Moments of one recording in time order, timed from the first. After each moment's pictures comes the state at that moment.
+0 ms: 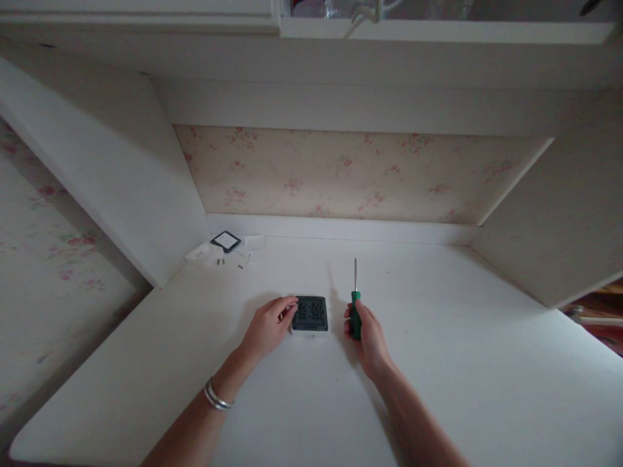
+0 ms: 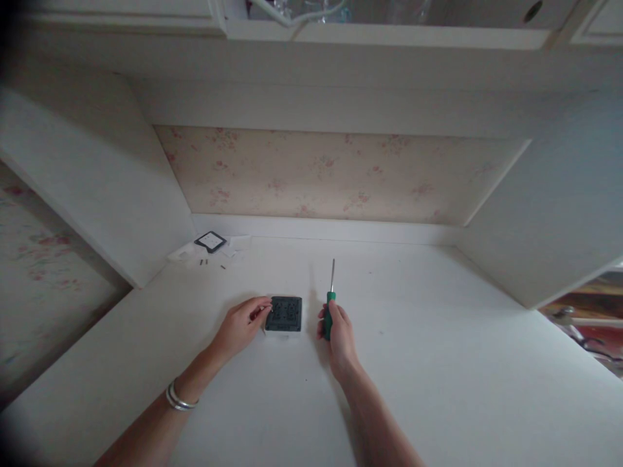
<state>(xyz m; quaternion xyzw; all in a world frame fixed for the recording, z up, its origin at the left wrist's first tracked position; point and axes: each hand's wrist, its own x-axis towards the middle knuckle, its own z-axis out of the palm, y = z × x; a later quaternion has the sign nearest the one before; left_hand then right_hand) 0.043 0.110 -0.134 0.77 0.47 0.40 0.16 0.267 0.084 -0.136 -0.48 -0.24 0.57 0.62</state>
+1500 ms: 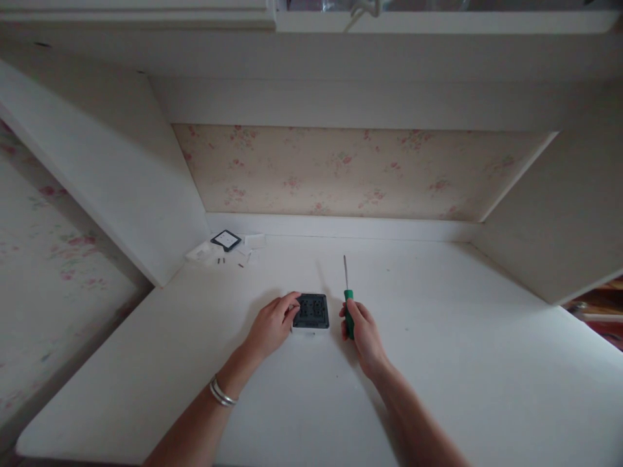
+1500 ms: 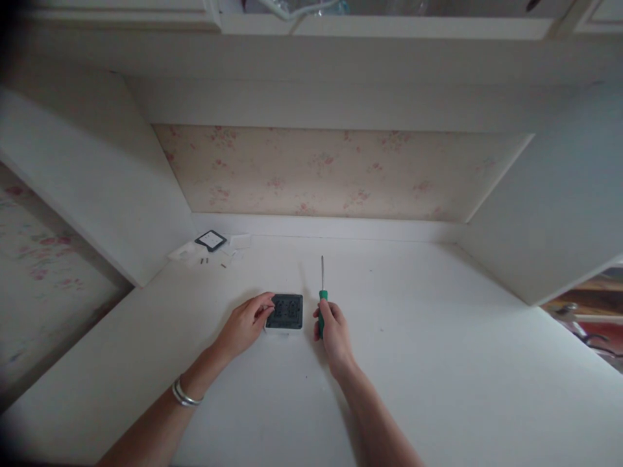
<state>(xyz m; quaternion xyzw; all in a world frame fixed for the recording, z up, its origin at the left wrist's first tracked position) 0.048 0.110 -0.140 0.80 0.46 0.37 0.14 0.260 0.080 -0.130 -0.53 -0.33 0.52 0.58</state>
